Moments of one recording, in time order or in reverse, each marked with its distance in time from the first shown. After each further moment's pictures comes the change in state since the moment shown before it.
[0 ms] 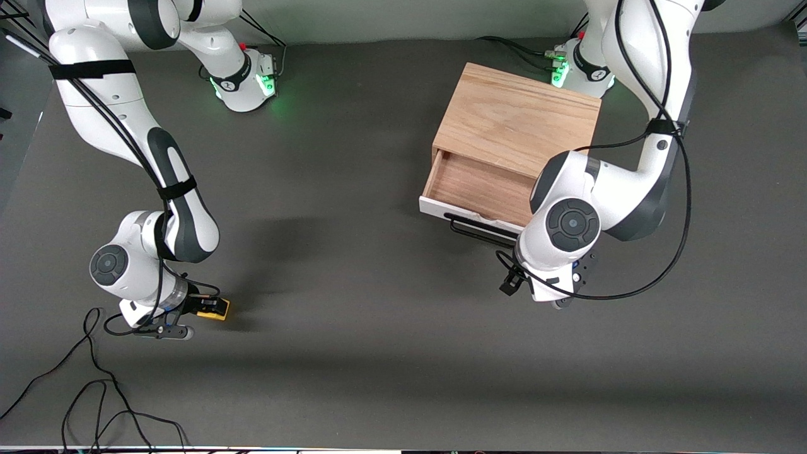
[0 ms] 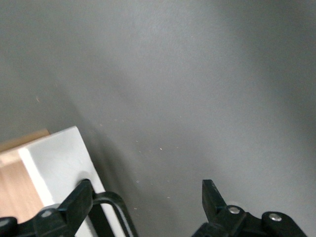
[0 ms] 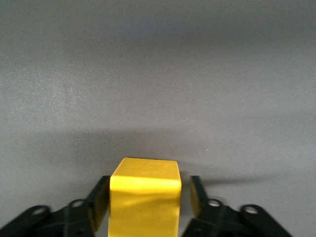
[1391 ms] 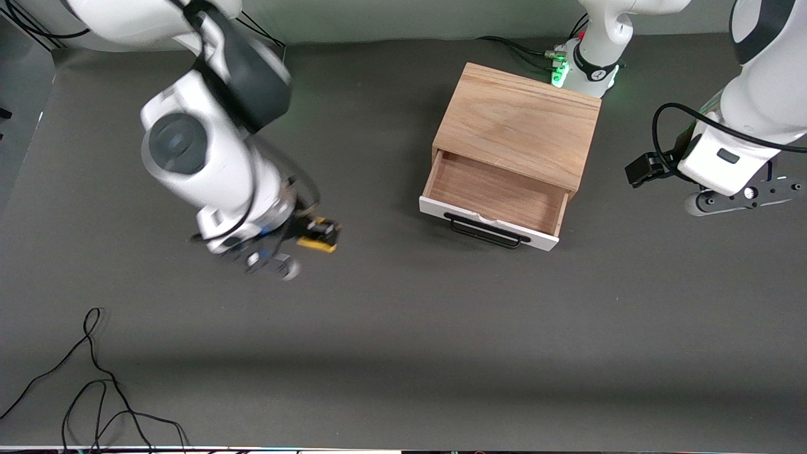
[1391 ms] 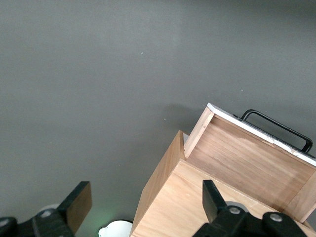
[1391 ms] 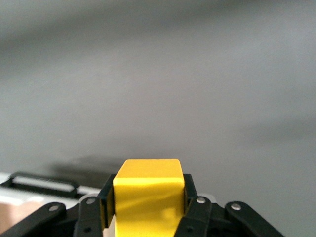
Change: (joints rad) left arm 0.208 -0.439 0.002 -0.005 0.031 -0.471 0.908; right arm 0.027 -0.138 0.660 0.578 -0.245 -0.788 0.879
